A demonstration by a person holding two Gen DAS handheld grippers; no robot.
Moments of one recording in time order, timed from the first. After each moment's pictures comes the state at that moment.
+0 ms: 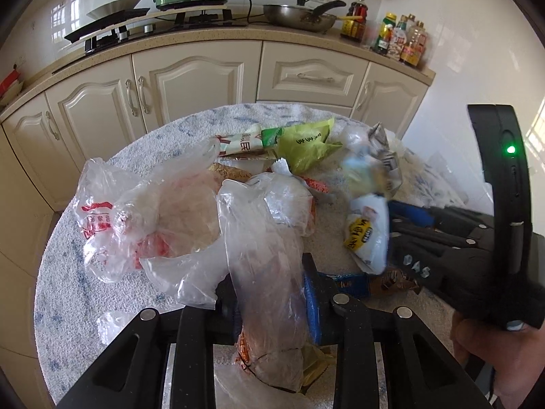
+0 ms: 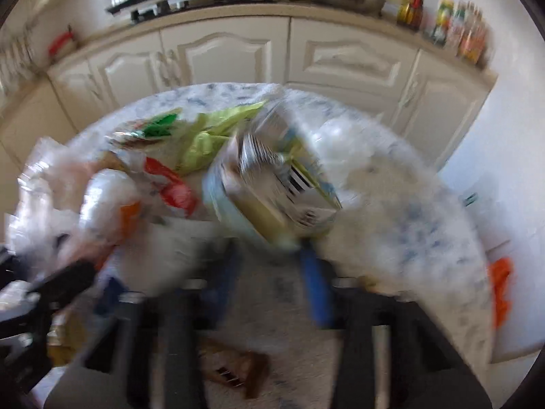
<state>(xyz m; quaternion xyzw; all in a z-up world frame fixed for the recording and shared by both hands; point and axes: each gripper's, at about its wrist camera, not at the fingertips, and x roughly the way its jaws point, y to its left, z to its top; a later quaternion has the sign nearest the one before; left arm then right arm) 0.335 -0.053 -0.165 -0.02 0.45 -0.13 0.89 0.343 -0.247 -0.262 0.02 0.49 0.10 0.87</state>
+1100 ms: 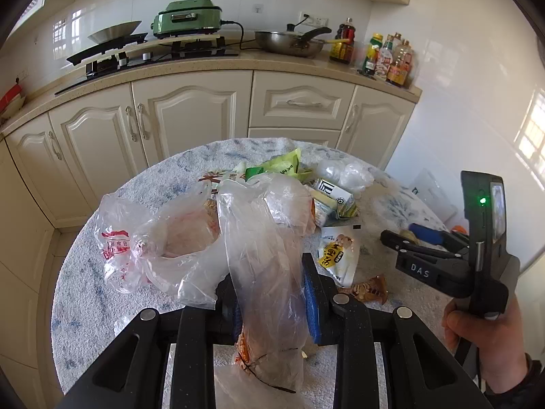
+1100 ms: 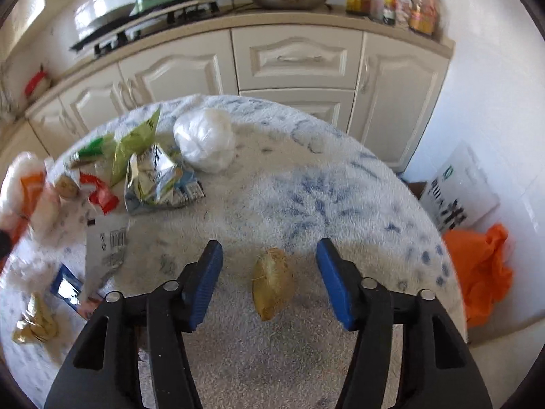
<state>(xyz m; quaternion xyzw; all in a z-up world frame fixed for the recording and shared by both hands) 0.285 -0.050 -0.111 -0.02 0.41 -0.14 0.90 0.327 -0.313 -0.267 0.04 0.47 0.04 0.88</state>
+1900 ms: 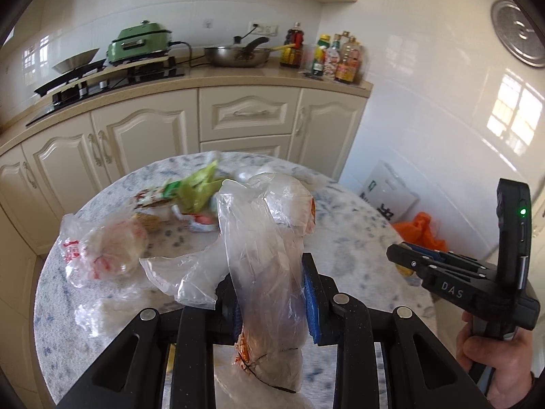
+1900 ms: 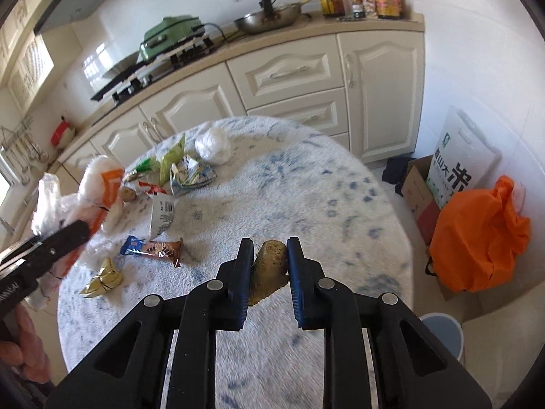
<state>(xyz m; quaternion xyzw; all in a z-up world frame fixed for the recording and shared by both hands) 0.221 -0.113 -0.071 0.00 0.38 -0.22 0.90 0.220 -0.394 -0.217 0.17 0.43 0.06 0.89</state>
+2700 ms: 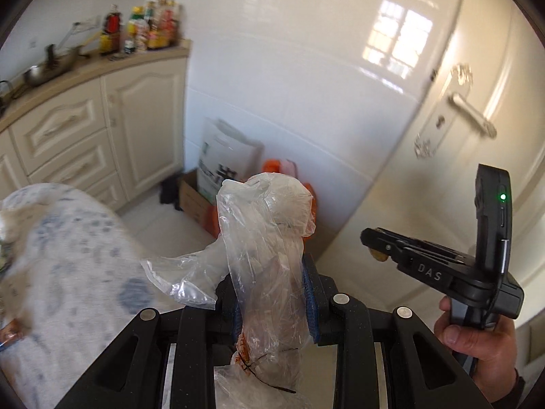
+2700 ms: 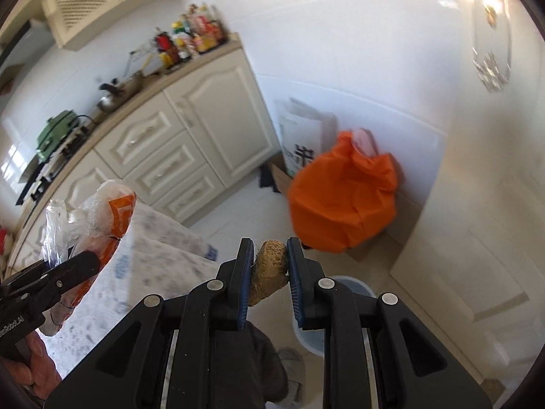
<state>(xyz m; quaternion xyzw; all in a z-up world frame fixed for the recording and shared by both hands) 0.151 -0.380 -0.067 0.08 0.41 -0.47 0.77 0.047 -0.636 -0.226 0.28 0.40 -0.18 0.86</state>
